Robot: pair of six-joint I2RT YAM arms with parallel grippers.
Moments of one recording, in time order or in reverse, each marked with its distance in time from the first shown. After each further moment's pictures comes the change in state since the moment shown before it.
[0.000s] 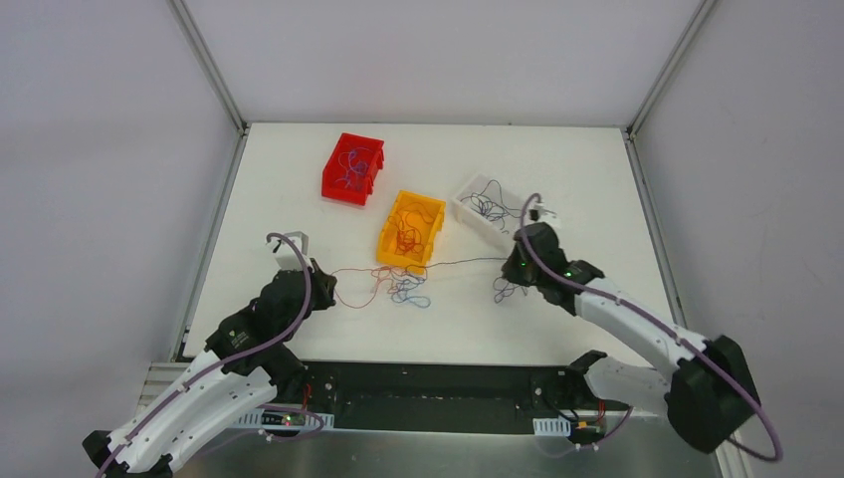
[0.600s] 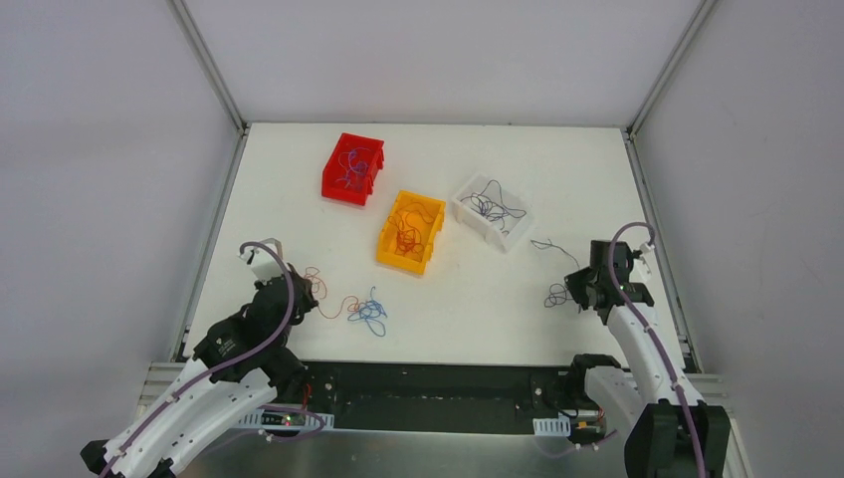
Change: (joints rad) left arm 0.000 -0.063 0.037 -0.199 -0.221 -0.103; right arm -0.678 -0.283 -0.169 -0.232 -0.035 0.398
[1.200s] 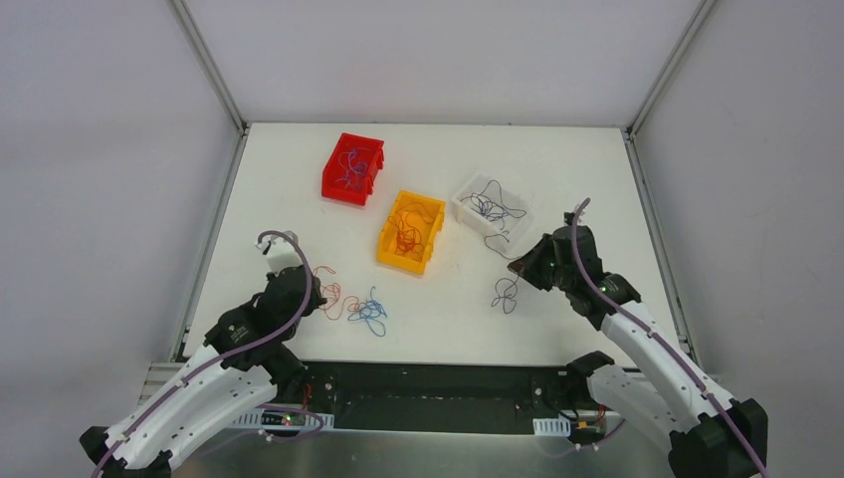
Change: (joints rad) left arm 0.000 0.107 0.016 0.038 0.039 0.036; right arm 0.418 -0.038 0.095 0.130 -0.229 -0.164
